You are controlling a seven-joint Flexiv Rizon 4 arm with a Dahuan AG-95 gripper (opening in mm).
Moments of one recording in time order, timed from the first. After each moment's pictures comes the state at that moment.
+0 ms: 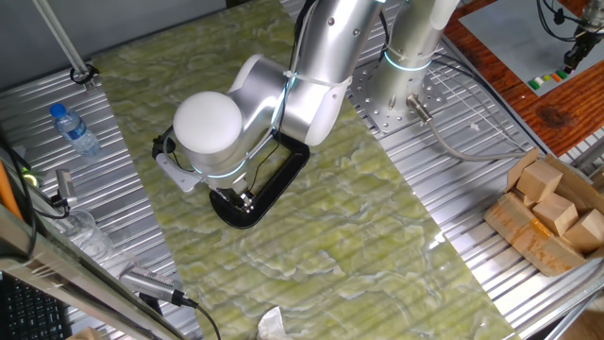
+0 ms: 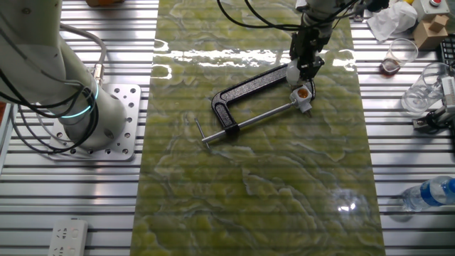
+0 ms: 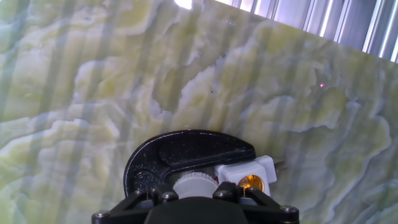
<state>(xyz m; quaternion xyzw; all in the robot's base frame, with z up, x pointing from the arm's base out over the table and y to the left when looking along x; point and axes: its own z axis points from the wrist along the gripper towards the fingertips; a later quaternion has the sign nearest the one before) 0.549 0.117 0.051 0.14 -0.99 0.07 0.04</state>
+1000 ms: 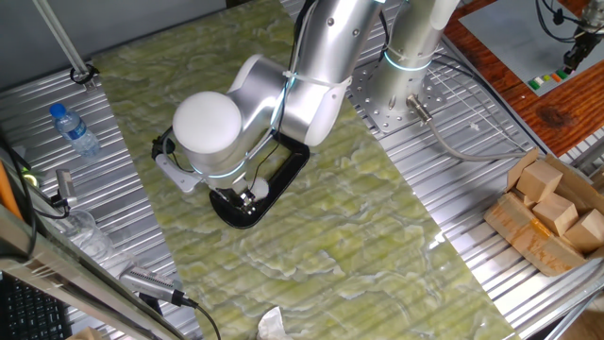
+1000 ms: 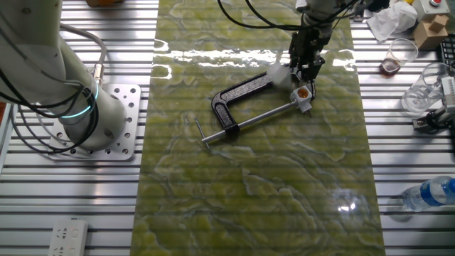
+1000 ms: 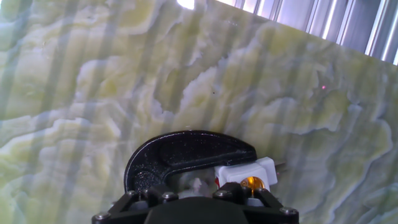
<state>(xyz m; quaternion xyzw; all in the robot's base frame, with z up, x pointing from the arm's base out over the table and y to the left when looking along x) 0.549 0.117 0.051 0.14 -0.99 0.07 0.04</state>
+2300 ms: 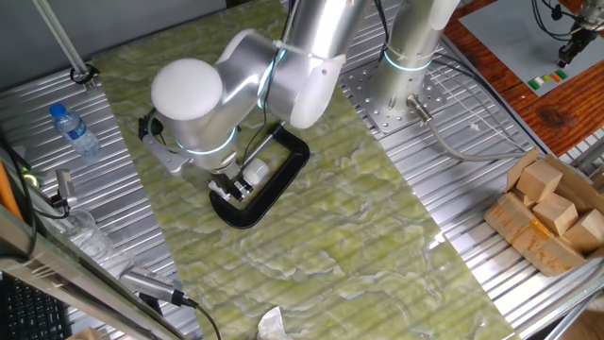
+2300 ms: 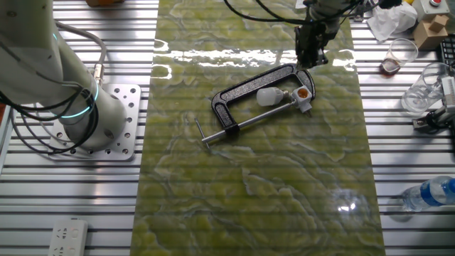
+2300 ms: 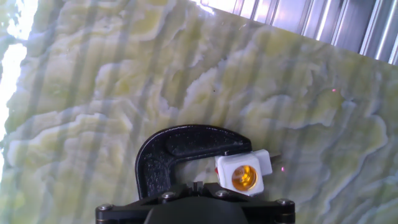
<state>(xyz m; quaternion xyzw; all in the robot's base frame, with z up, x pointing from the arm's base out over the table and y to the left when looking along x) 0.549 0.117 0.088 0.14 -0.99 0.03 0.04</state>
